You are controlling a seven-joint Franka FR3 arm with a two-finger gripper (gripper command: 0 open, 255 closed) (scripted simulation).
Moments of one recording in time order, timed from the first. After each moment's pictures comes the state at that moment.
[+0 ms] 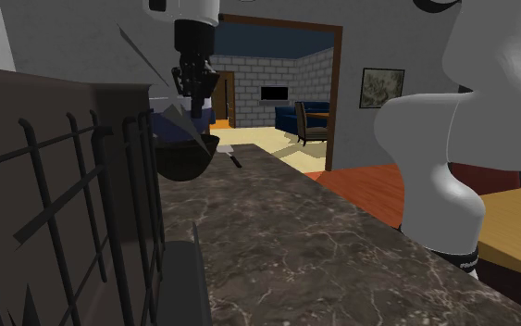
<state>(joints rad) -0.03 -0.54 -0.83 -2.23 -0.45 1.92 -0.77</state>
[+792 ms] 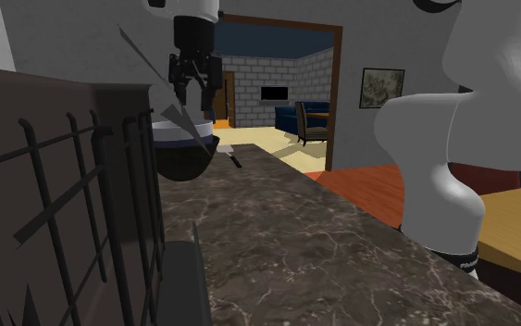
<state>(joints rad) -0.03 -0.54 -0.82 -2.21 -0.45 1.91 -0.77</state>
